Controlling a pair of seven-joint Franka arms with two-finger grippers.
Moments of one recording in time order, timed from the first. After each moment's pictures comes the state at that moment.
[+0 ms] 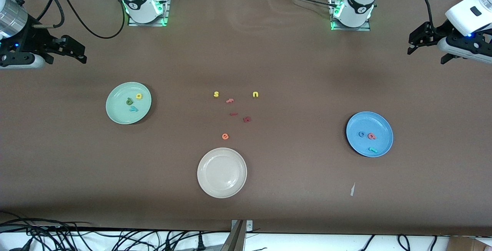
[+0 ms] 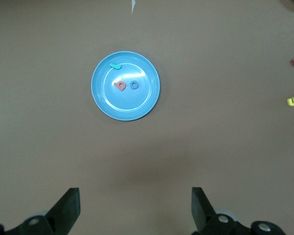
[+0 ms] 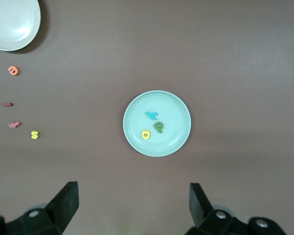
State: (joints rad) left arm -0.09 -0.16 0.05 -1.79 0.00 1.60 0.17; right arm 0.03 -0.06 0.04 -1.69 0.01 1.59 0.05
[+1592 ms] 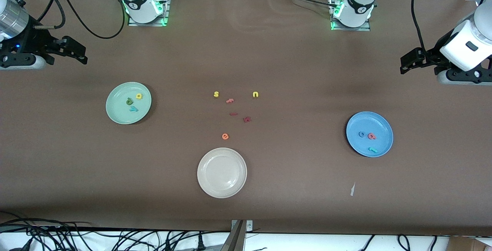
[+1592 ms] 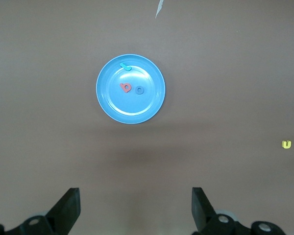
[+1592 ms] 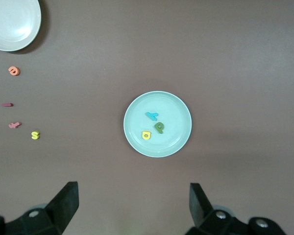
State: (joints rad) left arm -0.12 0.05 0.05 -1.55 0.00 1.51 -0.07; right arm 0.03 -0.05 0.04 -1.69 0.01 1.60 0.05
